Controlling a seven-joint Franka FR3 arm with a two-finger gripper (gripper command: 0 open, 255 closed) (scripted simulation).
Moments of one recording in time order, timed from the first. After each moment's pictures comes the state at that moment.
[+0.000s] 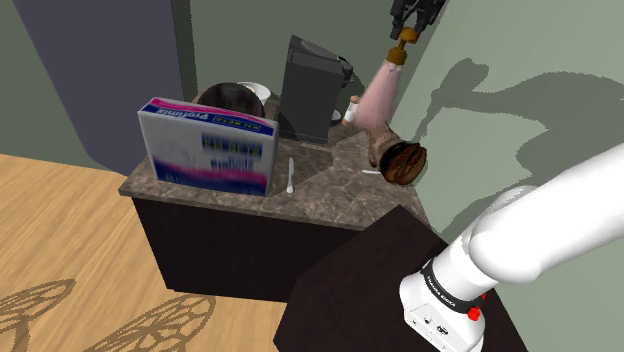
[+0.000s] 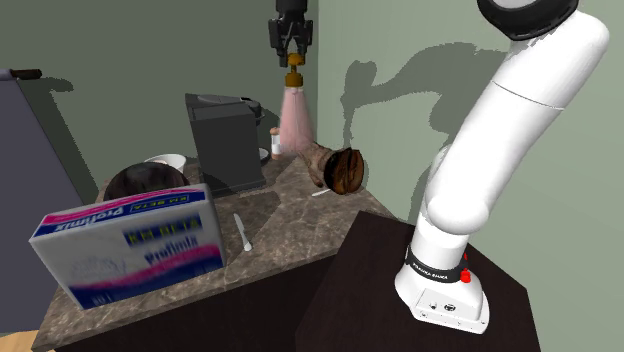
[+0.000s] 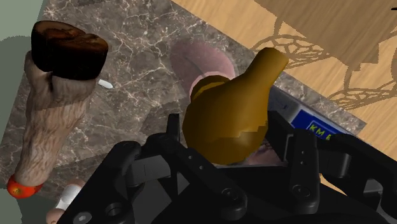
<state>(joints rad) 0.00 -0.27 -0.23 -1.72 -0.04 1.46 -0.04</state>
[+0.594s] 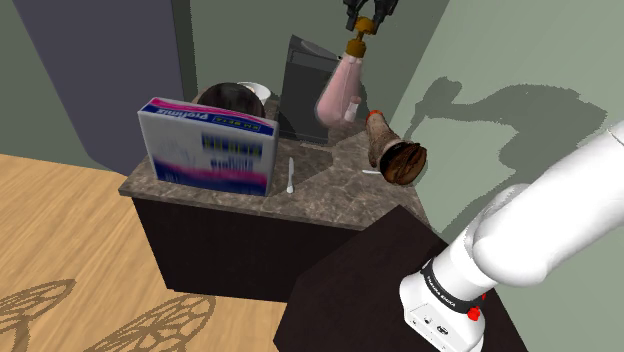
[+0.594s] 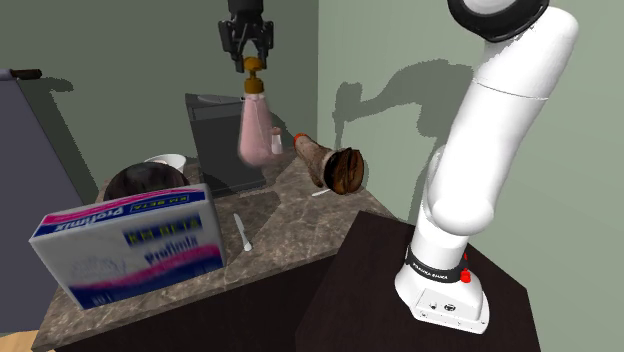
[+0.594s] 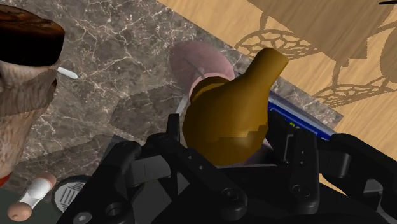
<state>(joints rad) 0.07 -0.14 -0.11 -1.60 0.01 1.46 0.15</state>
